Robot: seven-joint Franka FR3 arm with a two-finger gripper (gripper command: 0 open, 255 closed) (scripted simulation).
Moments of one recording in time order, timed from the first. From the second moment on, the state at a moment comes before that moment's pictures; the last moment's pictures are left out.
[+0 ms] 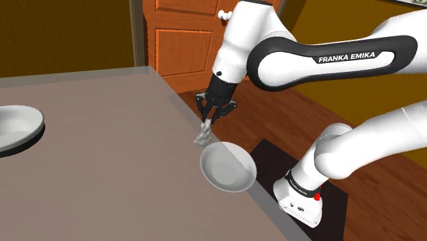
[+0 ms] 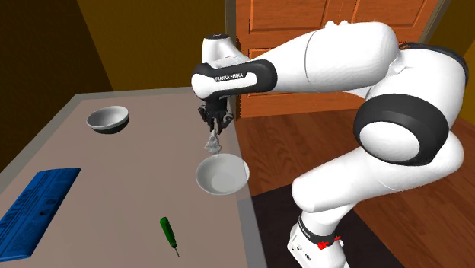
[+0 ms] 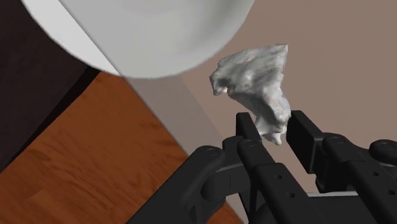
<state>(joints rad) 0.01 -0.48 0.49 -2.40 0.25 2.06 1.11</state>
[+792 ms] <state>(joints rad) 0.15 -0.68 0.39 -2.58 0.32 2.00 0.93</state>
